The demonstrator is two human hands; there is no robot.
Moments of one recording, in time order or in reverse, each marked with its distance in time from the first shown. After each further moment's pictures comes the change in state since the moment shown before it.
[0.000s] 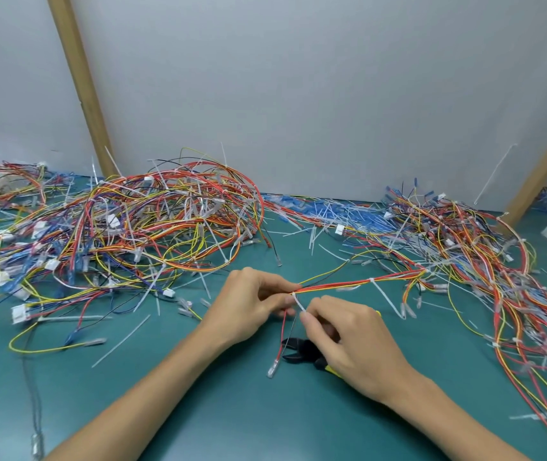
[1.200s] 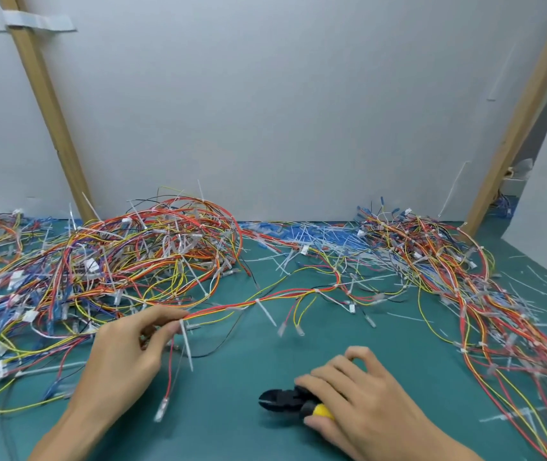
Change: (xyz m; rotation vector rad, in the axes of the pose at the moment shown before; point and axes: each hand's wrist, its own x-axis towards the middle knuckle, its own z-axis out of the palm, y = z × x) left_hand -0.070 0.017 -0.077 0.490 0.418 0.069; right_hand -0.048 0.000 -0.025 -0.558 0.164 -0.454
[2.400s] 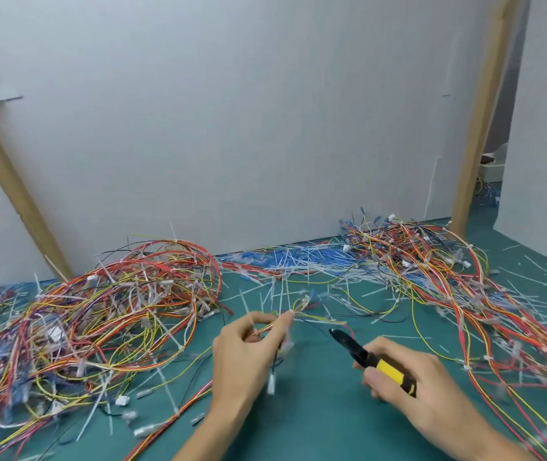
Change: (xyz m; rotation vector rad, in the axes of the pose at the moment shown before) left_hand 0.051 0.084 0.140 -0.519 -0.057 -0.202; right_hand -0.039 0.074 -0.001 0.994 -0.018 0.800
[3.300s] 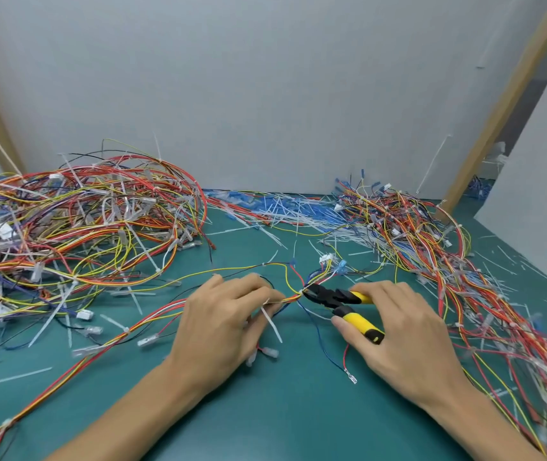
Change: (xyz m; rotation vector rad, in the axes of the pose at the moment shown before) left_hand -0.022 -0.033 -0.023 0.555 -0.047 0.840; right_hand 0.004 0.003 0.010 -0.895 0.245 -0.138
